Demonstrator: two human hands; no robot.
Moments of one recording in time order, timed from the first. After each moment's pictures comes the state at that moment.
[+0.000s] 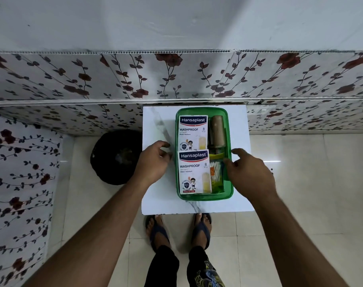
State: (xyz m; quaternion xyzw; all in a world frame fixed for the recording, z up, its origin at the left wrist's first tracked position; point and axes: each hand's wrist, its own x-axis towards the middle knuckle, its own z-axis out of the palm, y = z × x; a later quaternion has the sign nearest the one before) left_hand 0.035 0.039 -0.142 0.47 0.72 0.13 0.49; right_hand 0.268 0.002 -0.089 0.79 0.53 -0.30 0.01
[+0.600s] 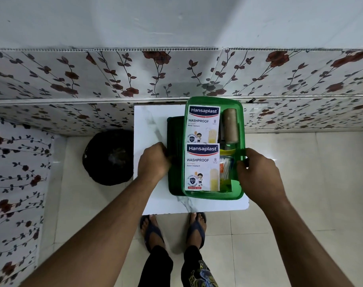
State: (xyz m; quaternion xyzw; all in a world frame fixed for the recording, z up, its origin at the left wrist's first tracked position) left_hand 0.062 0.043 -0.162 0.55 0.74 0.02 0.38; right_hand 0.299 -0.006 -0.077 0.78 0.56 -0.28 -0.06
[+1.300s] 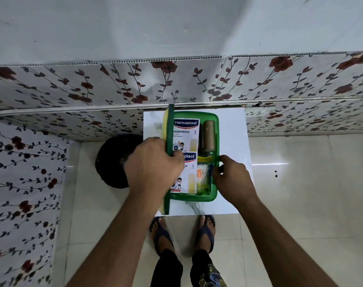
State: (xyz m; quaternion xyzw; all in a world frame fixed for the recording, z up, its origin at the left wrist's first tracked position) left_hand 0.071 0.027 -0.032 0.58 0.78 0.09 0.21; right_hand 0.253 -0.004 -0.104 0.74 0.55 -0.38 -0.08
